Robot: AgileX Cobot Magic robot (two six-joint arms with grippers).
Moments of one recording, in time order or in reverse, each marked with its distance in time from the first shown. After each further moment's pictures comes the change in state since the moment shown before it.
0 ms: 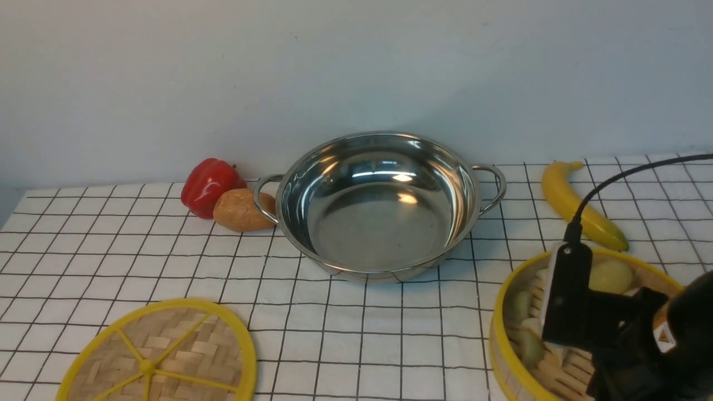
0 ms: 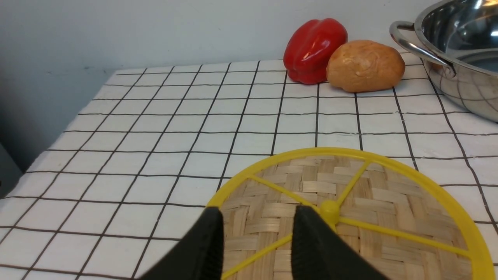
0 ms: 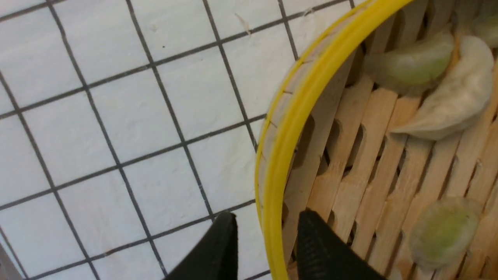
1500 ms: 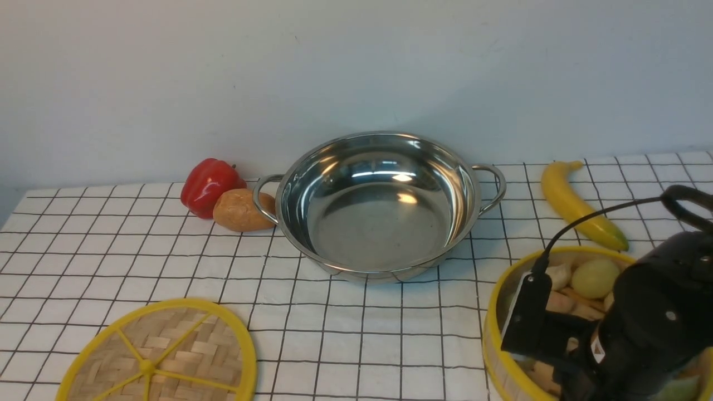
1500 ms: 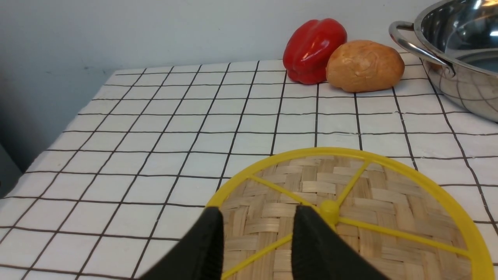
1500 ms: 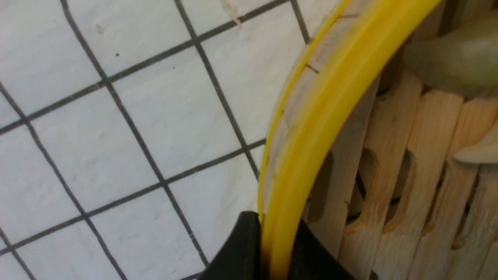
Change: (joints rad) right arm 0.000 0.220 -0.003 -0.006 -0.104 0.099; left arm 0.000 0.000 0.000 0.000 0.000 0.000
